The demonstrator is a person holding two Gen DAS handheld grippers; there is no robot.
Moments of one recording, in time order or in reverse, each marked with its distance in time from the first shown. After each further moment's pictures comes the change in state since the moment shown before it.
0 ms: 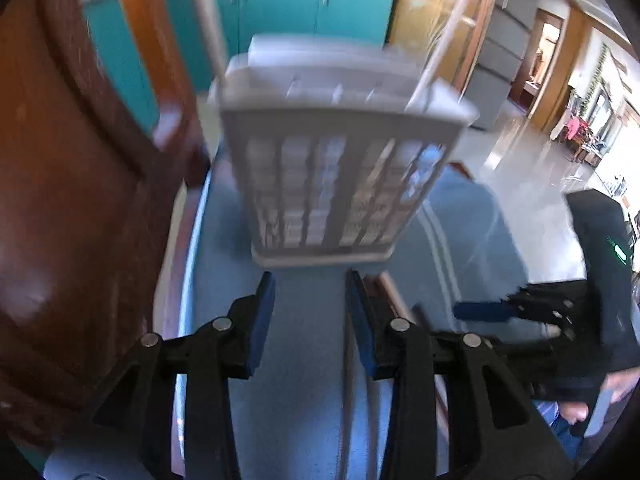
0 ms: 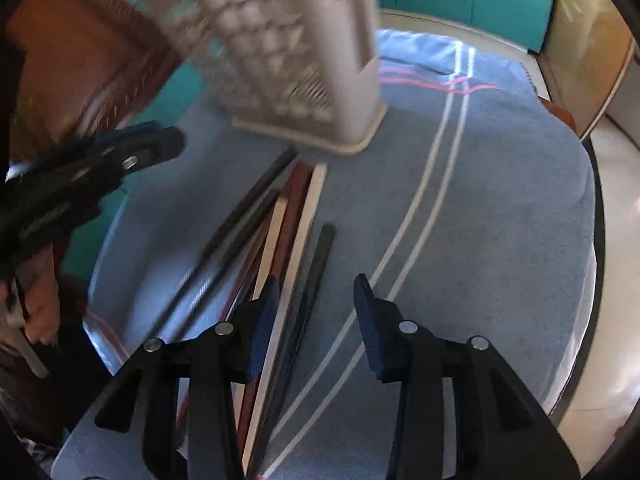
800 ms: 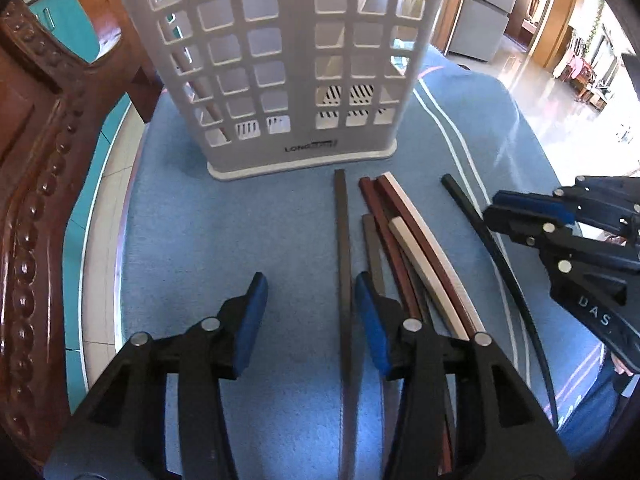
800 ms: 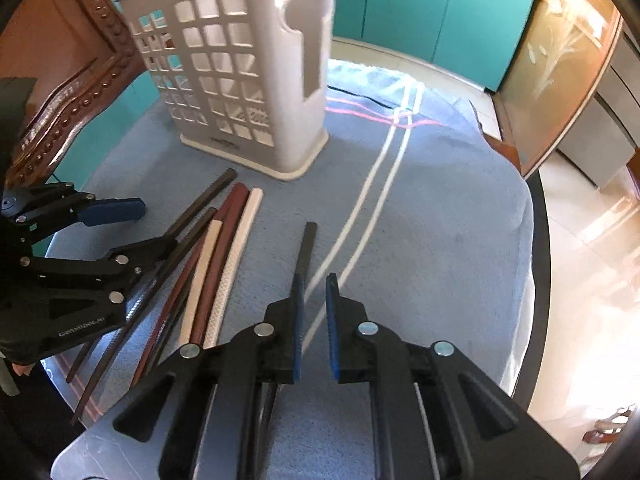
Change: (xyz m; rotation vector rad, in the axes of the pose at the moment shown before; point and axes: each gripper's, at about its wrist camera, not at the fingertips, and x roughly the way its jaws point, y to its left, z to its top) left arm 0.045 -0.036 -0.055 0.124 0.174 0.035; right arm -0.008 -0.028 0.008 -0.017 -0.112 -0.227
